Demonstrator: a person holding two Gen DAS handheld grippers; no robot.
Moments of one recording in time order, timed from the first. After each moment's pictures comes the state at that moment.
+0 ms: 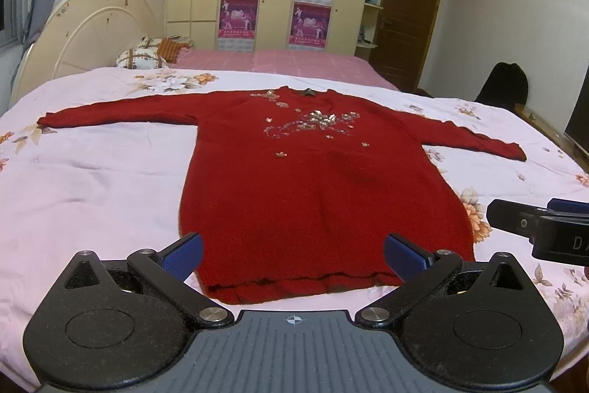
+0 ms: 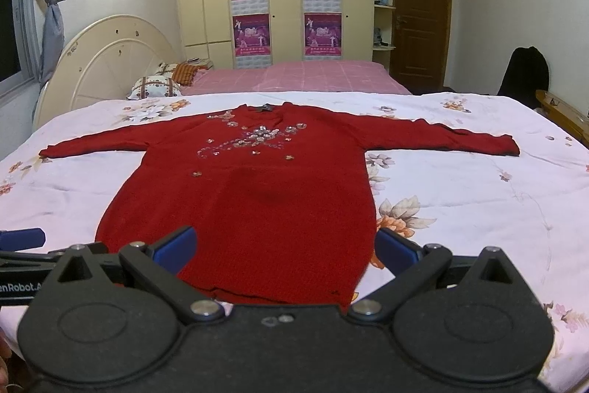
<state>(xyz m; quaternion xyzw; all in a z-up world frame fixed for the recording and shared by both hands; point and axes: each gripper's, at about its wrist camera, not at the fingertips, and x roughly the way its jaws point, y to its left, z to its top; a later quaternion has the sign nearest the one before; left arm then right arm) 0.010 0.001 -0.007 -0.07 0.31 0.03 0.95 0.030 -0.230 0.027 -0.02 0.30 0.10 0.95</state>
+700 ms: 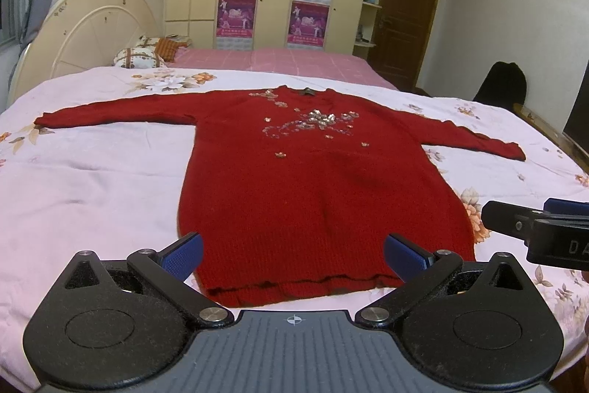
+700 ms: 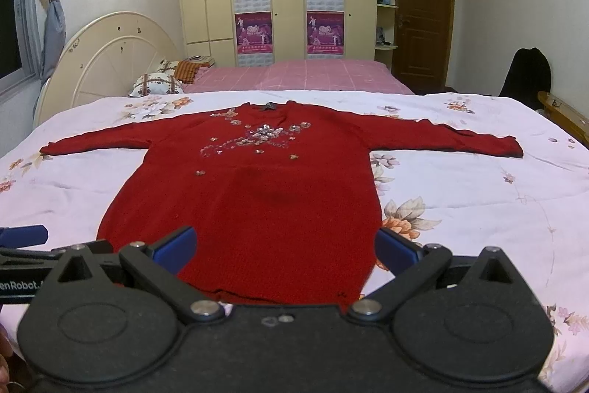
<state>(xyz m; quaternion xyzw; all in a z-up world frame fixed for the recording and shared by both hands) 0.010 0.001 -0.007 -0.07 0.31 0.03 0.95 0.033 -0.225 0.028 -0.03 0.30 0.10 0.95</state>
